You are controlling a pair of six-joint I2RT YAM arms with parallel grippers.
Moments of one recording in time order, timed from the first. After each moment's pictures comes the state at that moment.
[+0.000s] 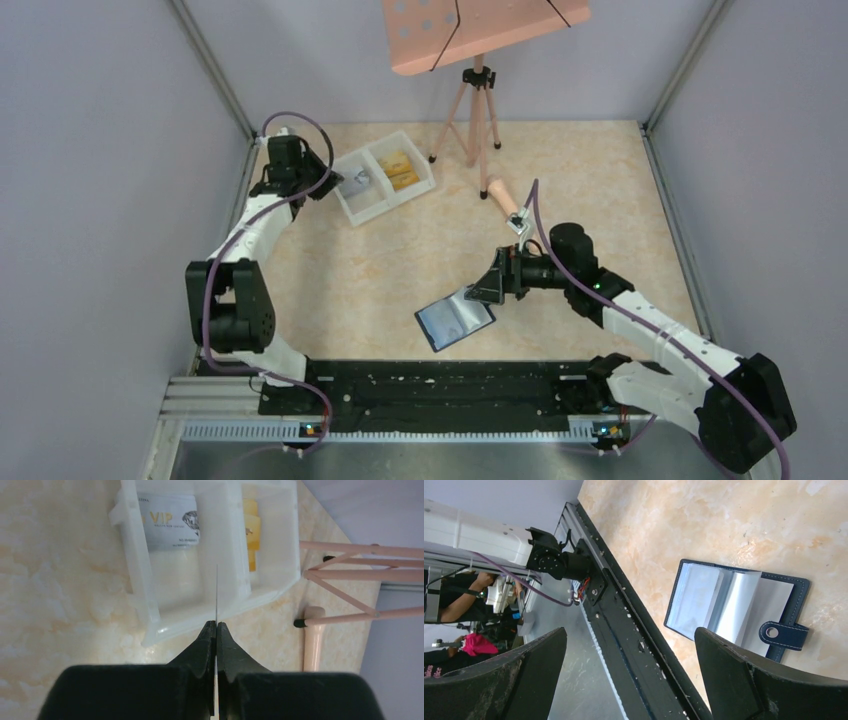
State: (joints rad) left arm -0.01 1.53 1.18 -0.22 0.17 -0.74; right arm 0.54 0.99 0.55 -0.01 -0.72 0.60
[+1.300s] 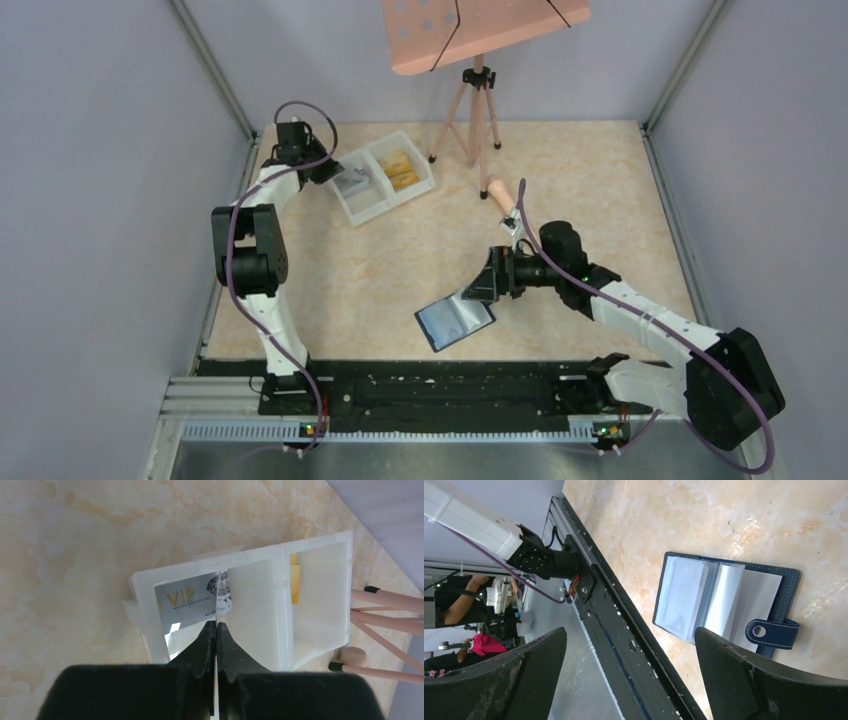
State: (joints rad) left arm 0.05 2.01 1.52 -0.19 0.23 -0.65; right arm 0.53 1.11 0.55 0.01 -0.72 0.60
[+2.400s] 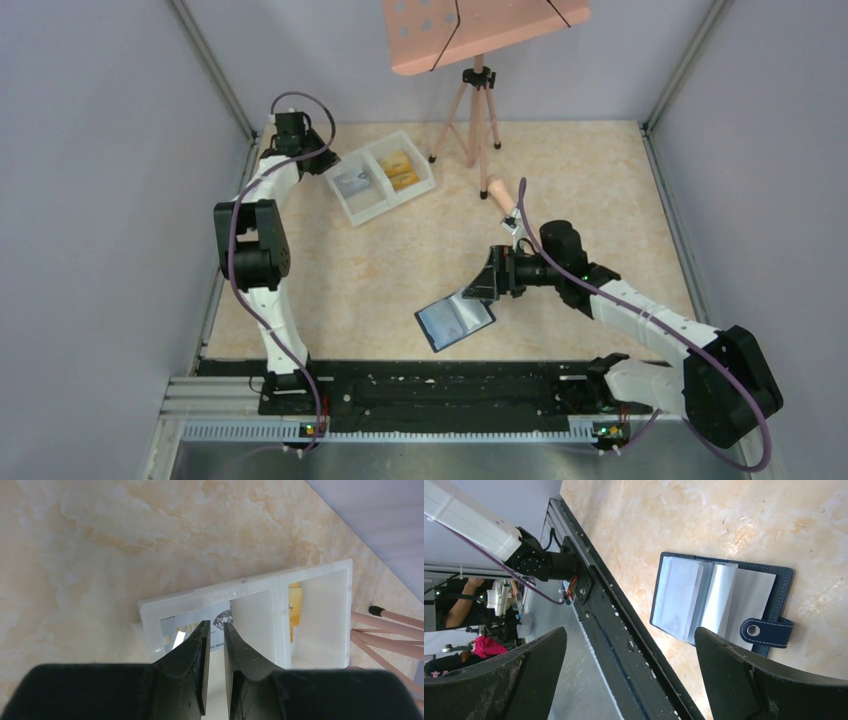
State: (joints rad) left arm 0.06 2.07 1.66 -0.26 0.17 -0.63; right arm 0.51 1.12 0.55 0.02 -0.73 0.60
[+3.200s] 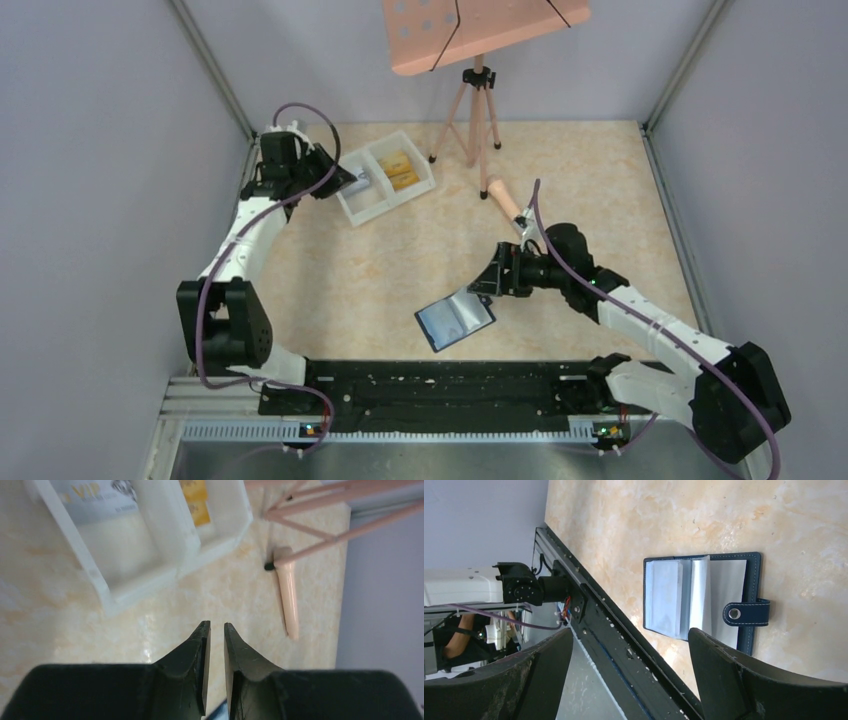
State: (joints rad) left arm 0.00 1.54 1.28 -0.33 0.39 -0.62; right arm 0.51 1.05 0.55 -0.08 -0.59 0.67
